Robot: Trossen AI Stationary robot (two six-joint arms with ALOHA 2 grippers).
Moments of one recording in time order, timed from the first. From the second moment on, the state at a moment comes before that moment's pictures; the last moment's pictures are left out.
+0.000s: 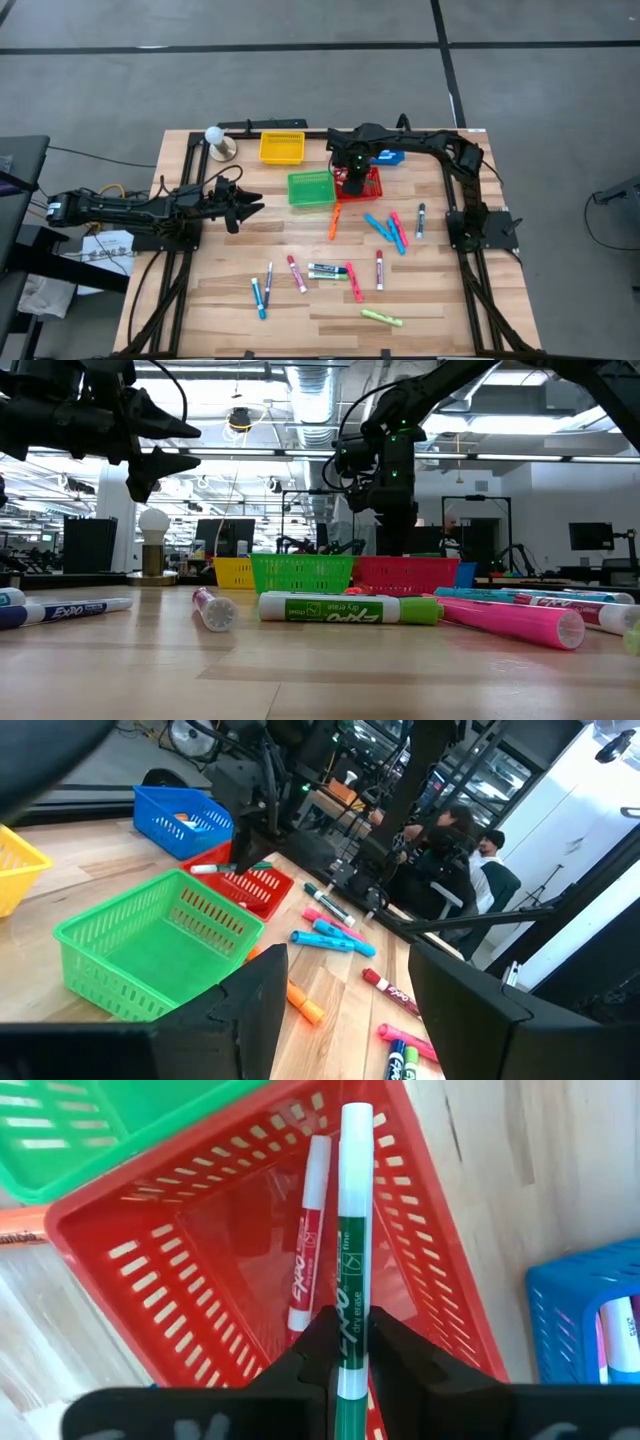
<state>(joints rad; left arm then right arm) 0.04 0.54 0.09 0.40 -0.13 -0.54 -0.42 2.02 1.57 -1.08 -0.03 -0.13</state>
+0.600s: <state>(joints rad) 0.04 0.54 0.09 0.41 -0.13 -0.54 -0.42 2.02 1.57 -1.07 -0.10 -0.10</state>
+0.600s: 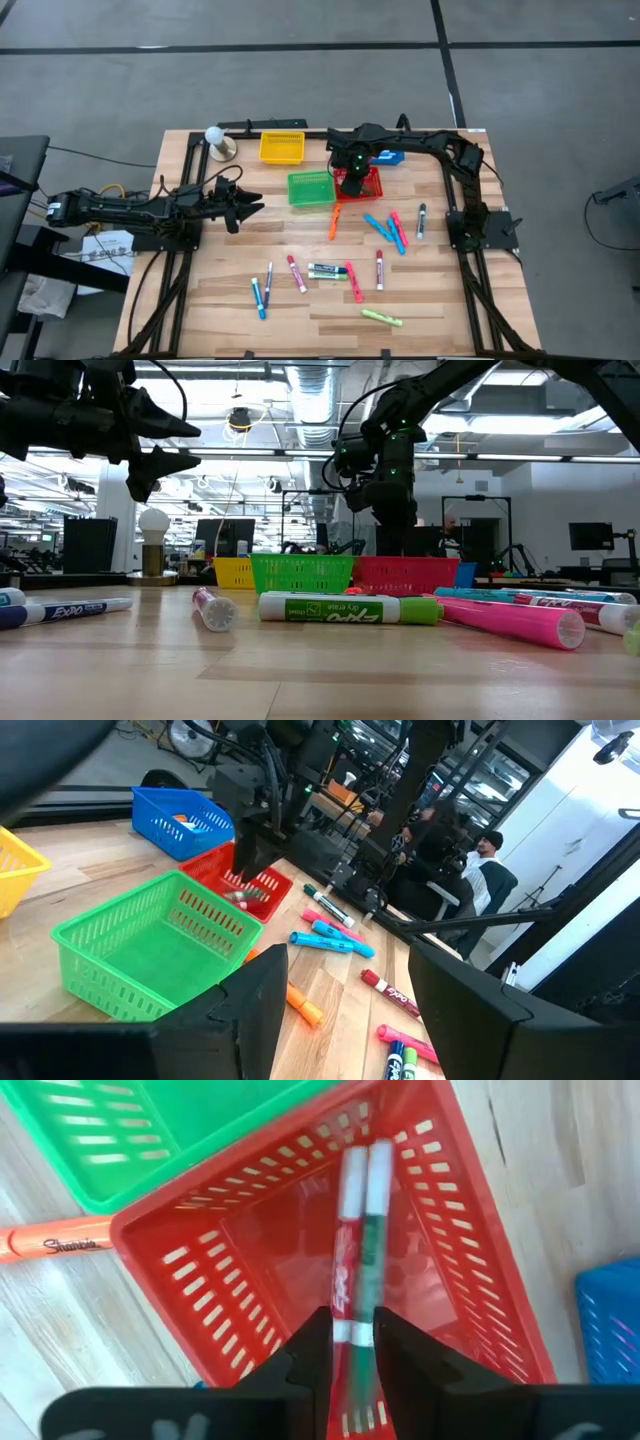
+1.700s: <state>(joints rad) -0.21 0.68 0.35 0.54 0.14 -0.64 -0.38 1.40 1.39 -0.82 -0.26 -0.11</state>
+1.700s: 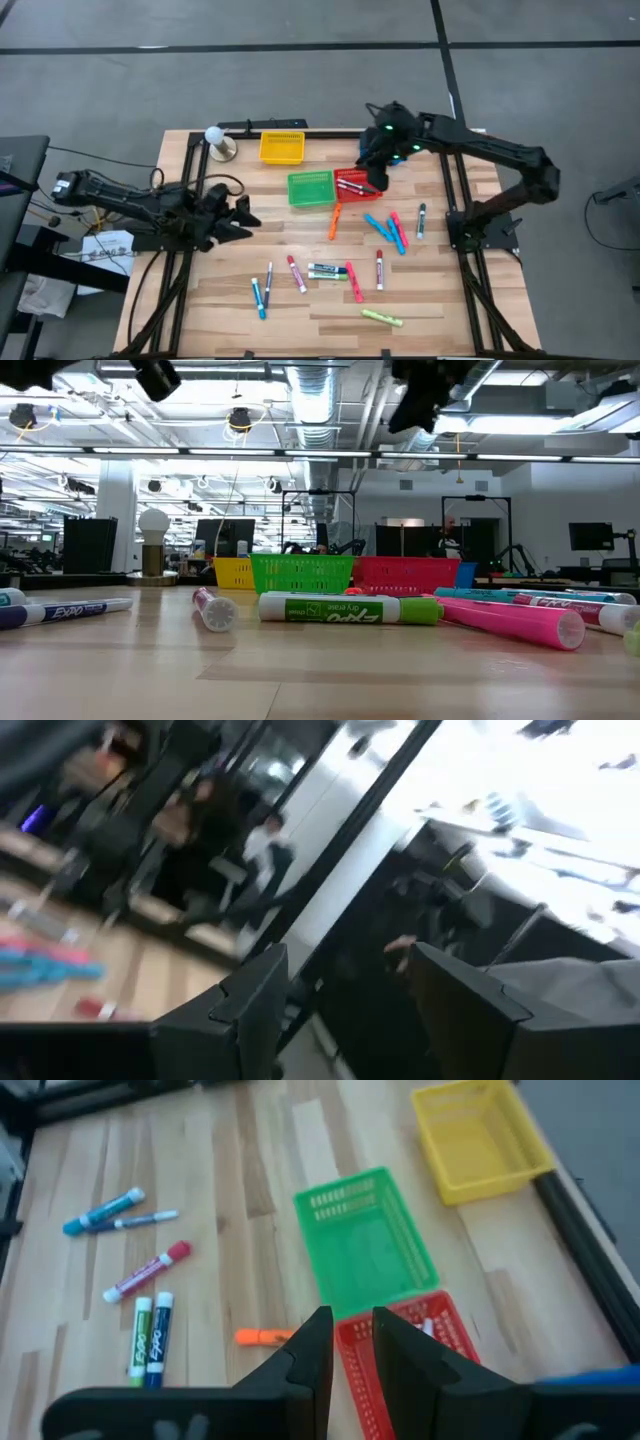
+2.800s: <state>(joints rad) -0.36 1.22 0.74 -0.03 -0.21 -1.25 -0.30 0.51 0.52 -0.18 -0.26 0.26</state>
